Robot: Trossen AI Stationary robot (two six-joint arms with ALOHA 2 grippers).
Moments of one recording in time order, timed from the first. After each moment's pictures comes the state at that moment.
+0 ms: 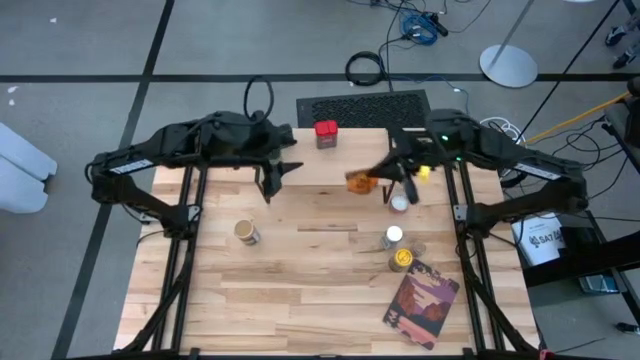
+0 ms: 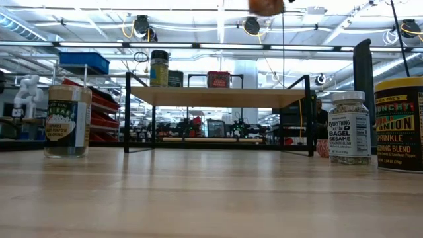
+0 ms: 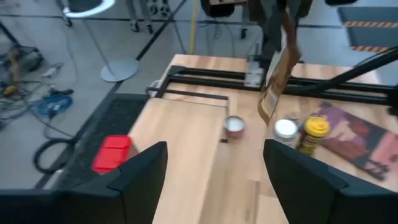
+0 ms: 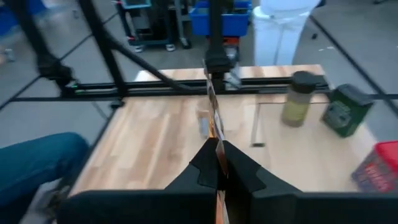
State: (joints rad) left arm 0.08 1.36 1.75 -0.85 -0.19 0.00; right arm -0.22 1.12 1.35 -0.61 -0.34 -0.01
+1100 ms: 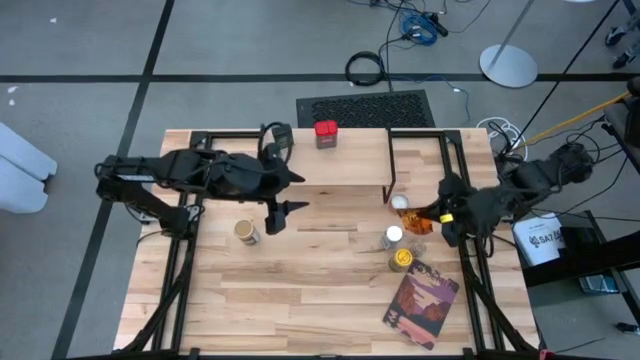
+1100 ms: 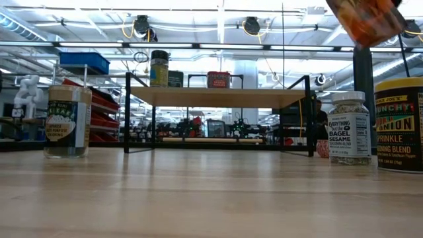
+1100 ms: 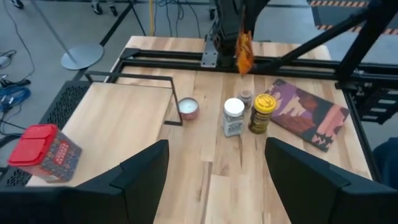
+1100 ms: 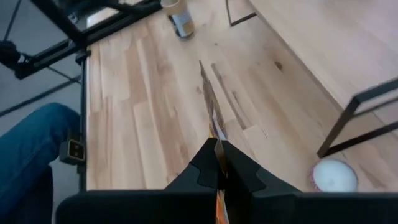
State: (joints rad) left arm -0.16 1.42 1.75 -0.87 -0.27 -0.13; right arm 0.49 0.78 1.08 -1.04 0.43 0.78
